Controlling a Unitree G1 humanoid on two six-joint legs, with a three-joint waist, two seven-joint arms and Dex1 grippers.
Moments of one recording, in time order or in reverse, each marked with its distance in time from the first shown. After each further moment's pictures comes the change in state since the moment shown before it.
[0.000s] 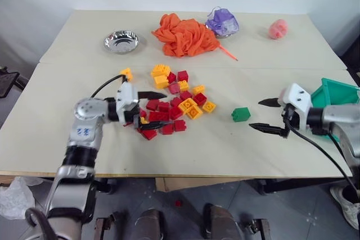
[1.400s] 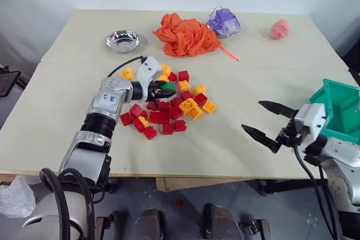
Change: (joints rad) left arm -0.518 -0.124 -0.198 0.389 0.199 0.252 0.278; right arm 0.609 0.271 -0.442 -0.636 0.312 -0.049 -0.342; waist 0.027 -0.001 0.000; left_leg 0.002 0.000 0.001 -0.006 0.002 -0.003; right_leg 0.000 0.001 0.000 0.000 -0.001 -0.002
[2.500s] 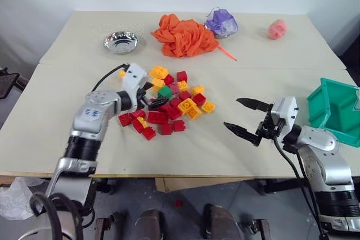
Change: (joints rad) left arm 0.240 0.053 0.034 -0.276 -0.053 0.299 0.318; right arm -0.189 0.069 0.204 0.150 -0.062 -0.038 0.077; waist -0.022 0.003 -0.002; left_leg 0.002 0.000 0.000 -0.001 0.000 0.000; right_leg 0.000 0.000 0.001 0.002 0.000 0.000
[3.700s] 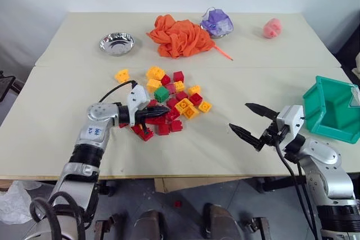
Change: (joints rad) left arm 0.203 0.059 0.082 0.065 -0.026 -0.538 -0.409; right arm 0.076 0.030 -0.033 -0.016 0.011 -0.022 -0.078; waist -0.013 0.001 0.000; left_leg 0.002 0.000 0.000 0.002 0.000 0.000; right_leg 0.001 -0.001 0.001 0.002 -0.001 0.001
